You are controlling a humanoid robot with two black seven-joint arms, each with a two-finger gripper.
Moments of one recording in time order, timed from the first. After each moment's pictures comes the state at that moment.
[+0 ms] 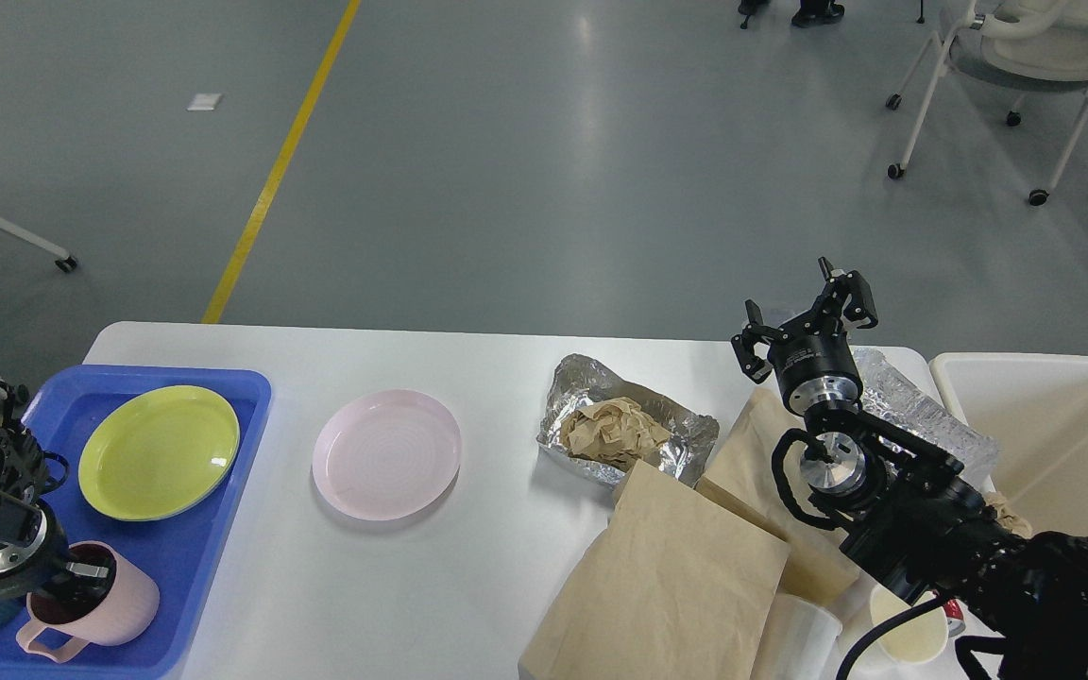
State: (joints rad) left arm -1.46 0.37 1.61 -1.17 0.23 -0.24 -0.02; right arm 0.75 -0.06 0.39 0.39 0.43 0.24 0.57
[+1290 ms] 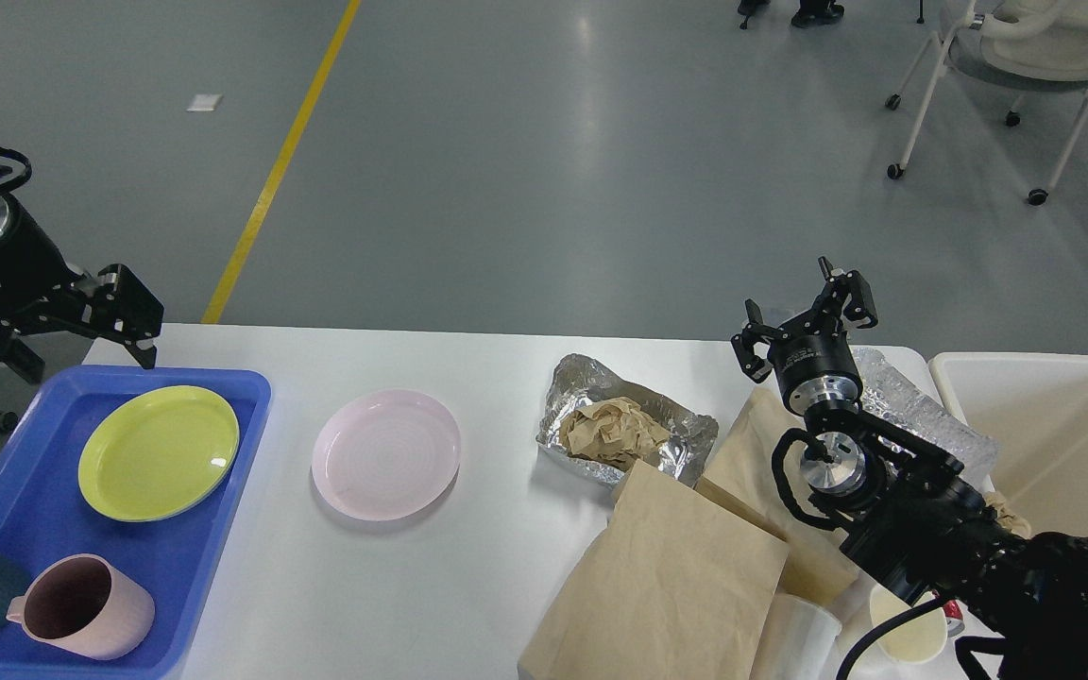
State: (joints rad) left arm -2.02 0.54 1.38 -1.07 0.19 -0.96 -0.03; right arm 0.75 -0.06 0.39 0.39 0.43 0.24 0.57
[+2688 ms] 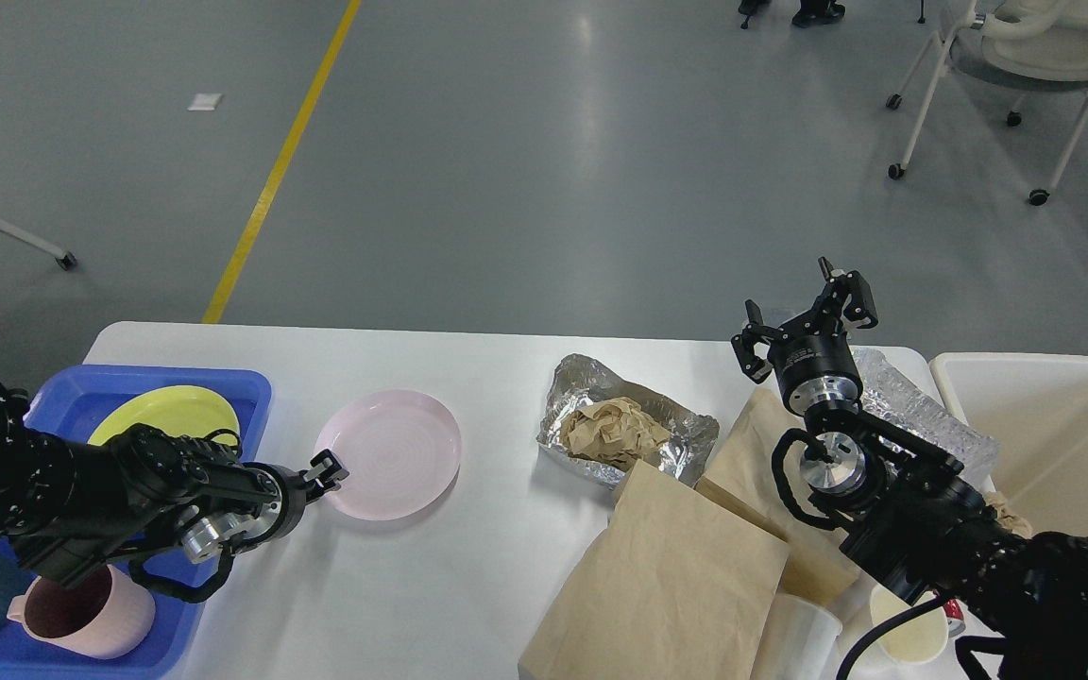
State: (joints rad) left arm -1.24 0.27 0.95 -1.04 -0.29 0.20 0.09; right arm 0.75 -0.06 0.39 0.39 0.43 0.24 0.57
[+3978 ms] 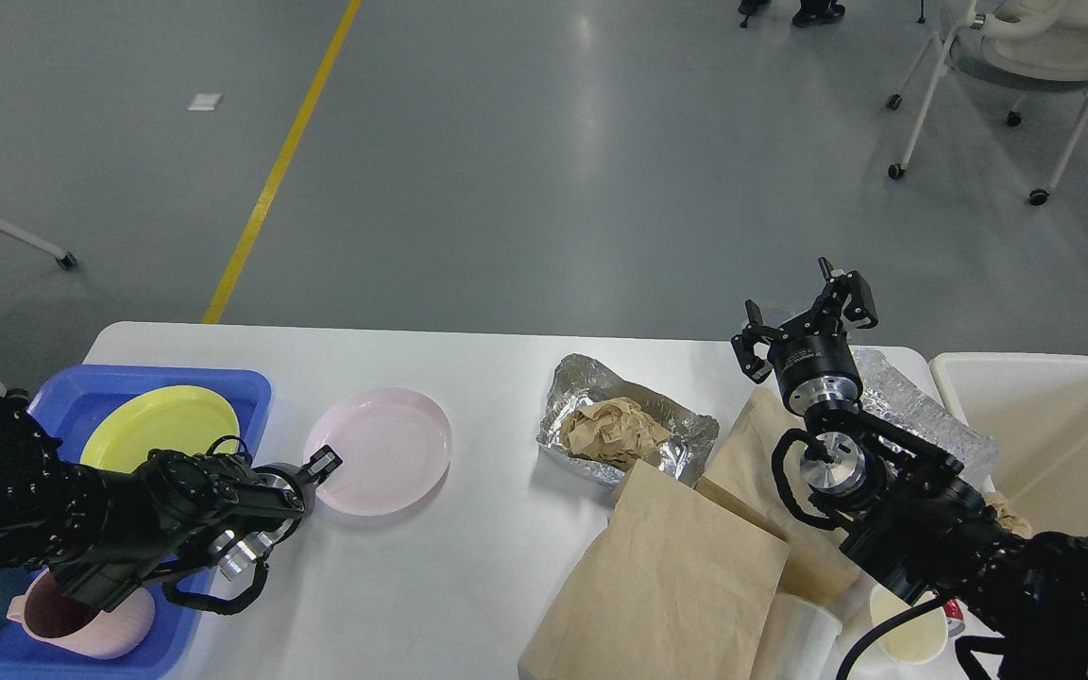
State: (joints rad) left arm -1.15 0.22 0.89 -0.95 -0.29 0.37 0.09; right arm 0.75 -0.06 0.39 0.39 0.43 0.24 0.57
